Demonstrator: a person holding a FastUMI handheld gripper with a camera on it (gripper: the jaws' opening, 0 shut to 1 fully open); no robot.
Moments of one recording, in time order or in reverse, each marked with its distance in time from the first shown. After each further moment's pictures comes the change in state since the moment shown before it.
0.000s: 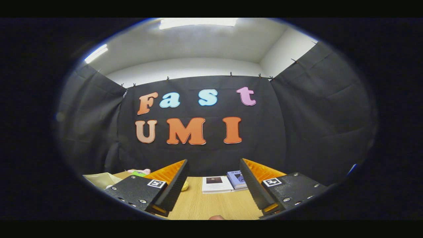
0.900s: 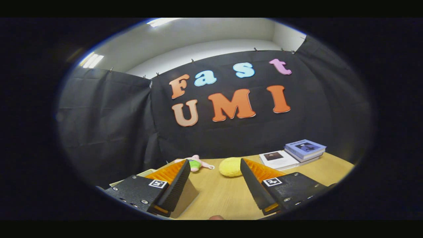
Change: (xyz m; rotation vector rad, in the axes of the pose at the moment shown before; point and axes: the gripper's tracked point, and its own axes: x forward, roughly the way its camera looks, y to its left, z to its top) arm 0.003 0.181 -0.109 0.142 0.201 0.212
